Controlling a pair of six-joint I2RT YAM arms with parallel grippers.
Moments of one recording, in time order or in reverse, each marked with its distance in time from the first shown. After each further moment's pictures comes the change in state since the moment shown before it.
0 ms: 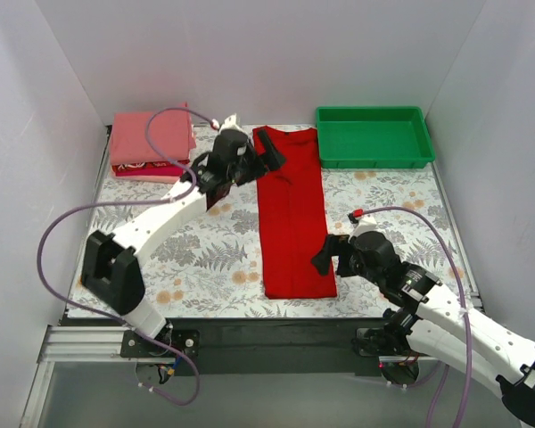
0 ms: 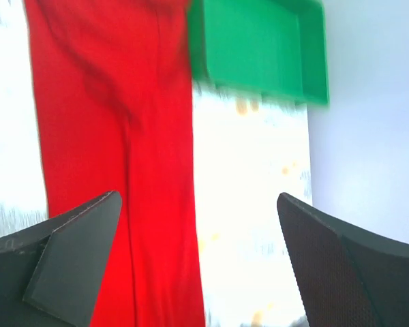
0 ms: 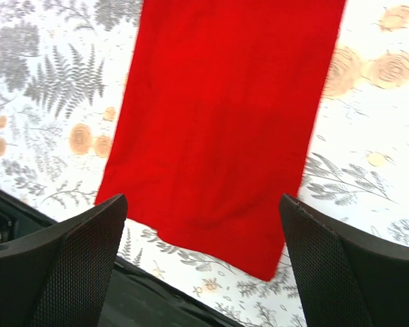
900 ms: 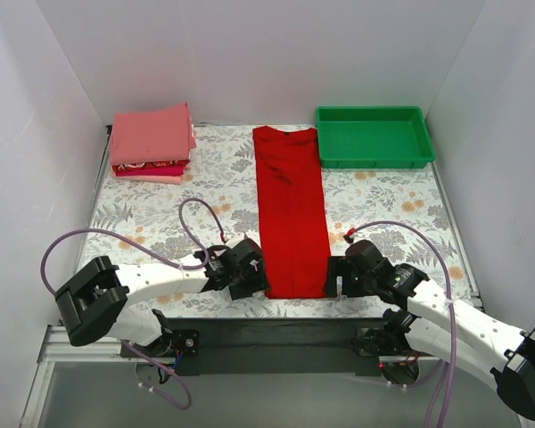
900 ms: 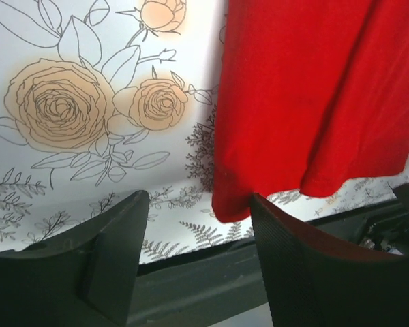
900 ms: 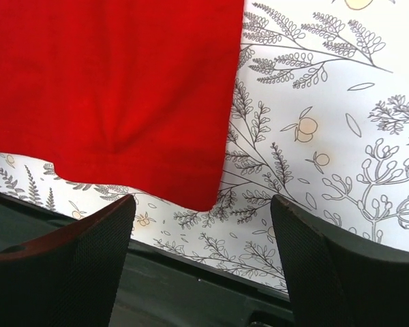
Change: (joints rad) left arm -0.456 -0.379 -0.846 -0.135 -0.033 -0.391; right arm -0.026 0.095 -0.065 -0.235 -0.067 0.031
